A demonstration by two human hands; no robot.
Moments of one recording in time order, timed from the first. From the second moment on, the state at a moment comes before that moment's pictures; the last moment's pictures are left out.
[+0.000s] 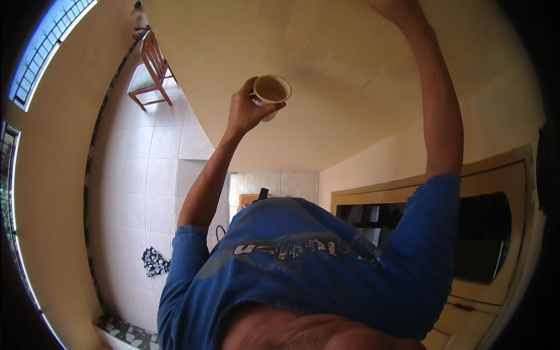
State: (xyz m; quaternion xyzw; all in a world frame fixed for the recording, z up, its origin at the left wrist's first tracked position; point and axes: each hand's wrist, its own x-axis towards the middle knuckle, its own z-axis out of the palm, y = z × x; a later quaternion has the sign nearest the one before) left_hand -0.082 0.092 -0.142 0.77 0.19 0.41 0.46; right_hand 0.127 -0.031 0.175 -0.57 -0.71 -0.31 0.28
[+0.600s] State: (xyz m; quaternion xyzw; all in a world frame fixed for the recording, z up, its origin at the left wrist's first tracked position) left_hand -0.087 0.093 -0.150 0.76 0.21 0.39 0.47; right_hand 0.133 -0.035 0.026 -0.69 -0.67 -0.07 0.25
